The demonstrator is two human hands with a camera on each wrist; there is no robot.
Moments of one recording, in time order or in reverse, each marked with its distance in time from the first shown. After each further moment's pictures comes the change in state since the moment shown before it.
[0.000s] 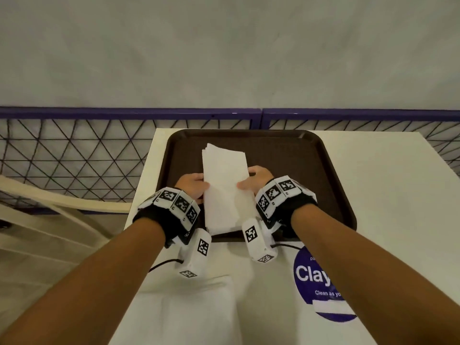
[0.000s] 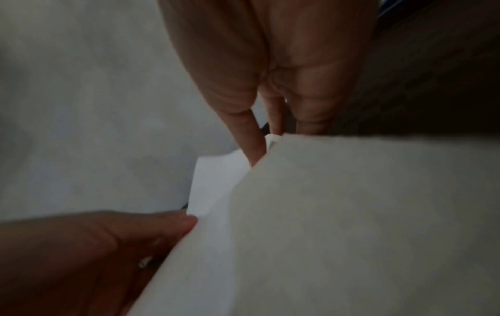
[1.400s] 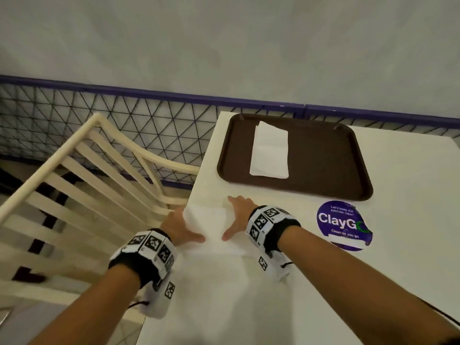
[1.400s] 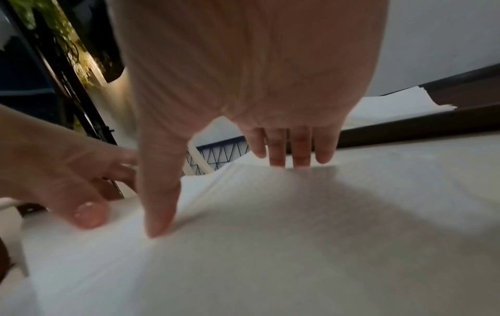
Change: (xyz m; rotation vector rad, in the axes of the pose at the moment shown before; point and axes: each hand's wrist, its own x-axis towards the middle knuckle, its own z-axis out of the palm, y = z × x) left_hand -0.182 -0.169 -0.110 0.520 0.154 -0.092; right_hand -0.153 0.044 0.149 -0.916 -0.357 -0.297
